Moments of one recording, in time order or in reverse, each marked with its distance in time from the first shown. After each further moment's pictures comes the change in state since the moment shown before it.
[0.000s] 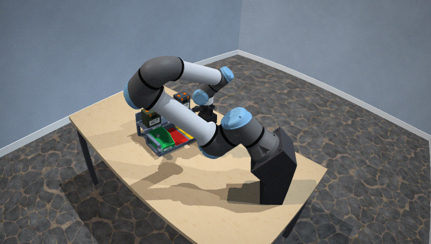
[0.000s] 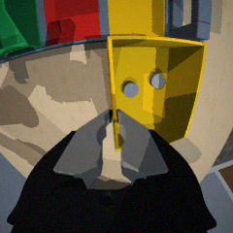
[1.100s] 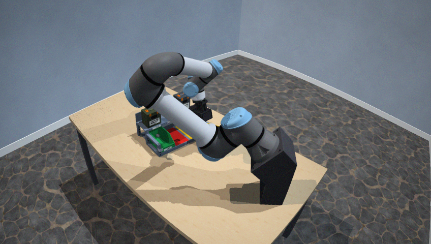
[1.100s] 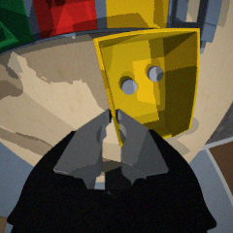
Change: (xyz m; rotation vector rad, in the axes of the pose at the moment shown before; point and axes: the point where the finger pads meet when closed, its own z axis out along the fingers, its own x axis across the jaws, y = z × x) arm -0.001 -0.007 -0.007 -0.209 0.044 -0.006
